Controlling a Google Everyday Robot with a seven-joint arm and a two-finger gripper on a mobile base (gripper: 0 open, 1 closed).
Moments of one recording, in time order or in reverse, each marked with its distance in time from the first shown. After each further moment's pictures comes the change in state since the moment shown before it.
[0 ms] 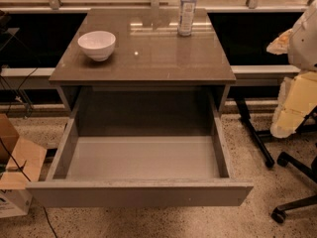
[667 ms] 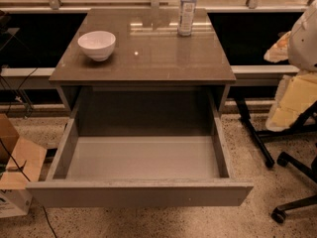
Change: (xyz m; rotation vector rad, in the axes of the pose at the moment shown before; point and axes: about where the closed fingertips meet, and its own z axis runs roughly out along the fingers) arm 0.000 0.000 0.000 0.000 0.000 0.000
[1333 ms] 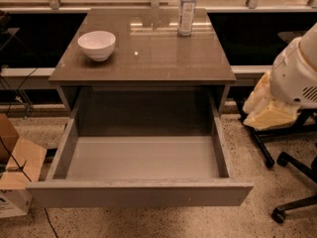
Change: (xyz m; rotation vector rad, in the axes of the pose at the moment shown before) arm -0.013 0.036 0.038 -0.059 -0.071 -0.008
